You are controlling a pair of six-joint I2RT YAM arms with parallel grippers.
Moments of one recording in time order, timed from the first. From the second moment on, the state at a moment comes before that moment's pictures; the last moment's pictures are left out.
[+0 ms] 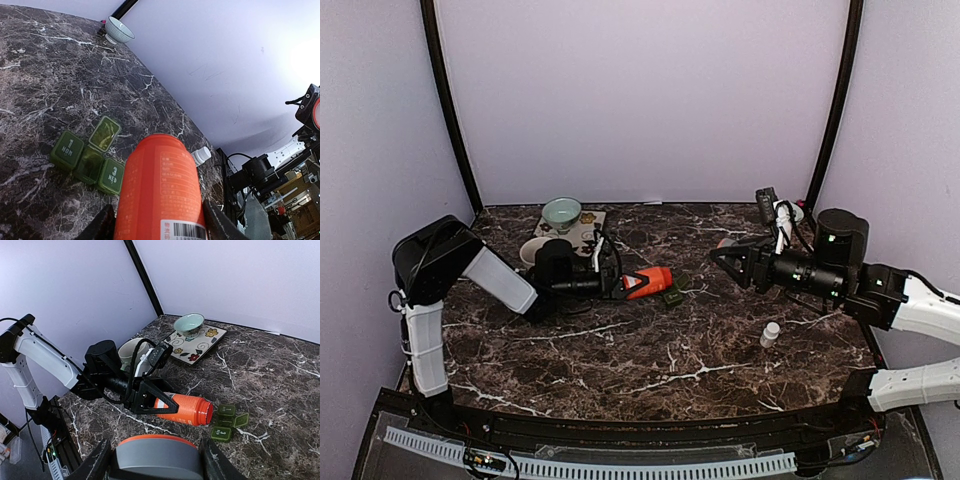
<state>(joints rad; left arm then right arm) -0.67 2.00 0.85 0.98 0.64 -0.69 0.87 0.90 0.72 -0.03 -0.07 0.35</state>
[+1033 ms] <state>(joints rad) -0.66 2.07 0.94 0.85 0.61 -0.64 0.85 0.90 0.70 -0.03 -0.06 0.37</state>
